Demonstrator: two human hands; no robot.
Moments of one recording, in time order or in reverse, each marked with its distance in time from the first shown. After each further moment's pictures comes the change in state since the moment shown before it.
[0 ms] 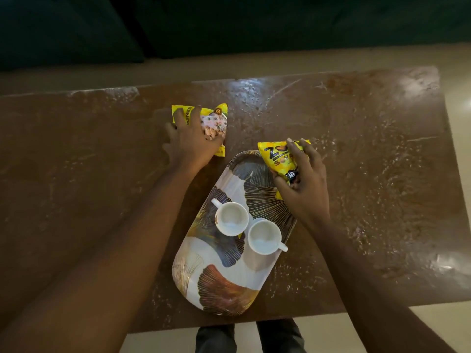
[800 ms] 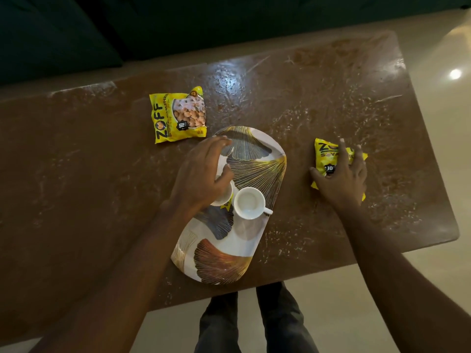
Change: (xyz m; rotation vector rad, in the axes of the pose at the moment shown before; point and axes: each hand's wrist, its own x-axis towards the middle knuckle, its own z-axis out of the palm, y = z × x) left_hand -0.117 -0.002 0.012 -0.185 -0.009 0.697; right_hand -0.053 0.093 -0.056 -0.288 0.076 0.480
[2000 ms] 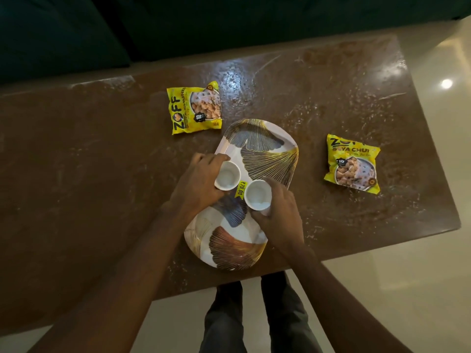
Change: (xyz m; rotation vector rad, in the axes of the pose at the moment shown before) left_hand -0.047 -0.042 -0.001 0.073 -0.172 -0.027; right_hand -0.151 -0.078 0.057 0.227 -0.159 -0.356
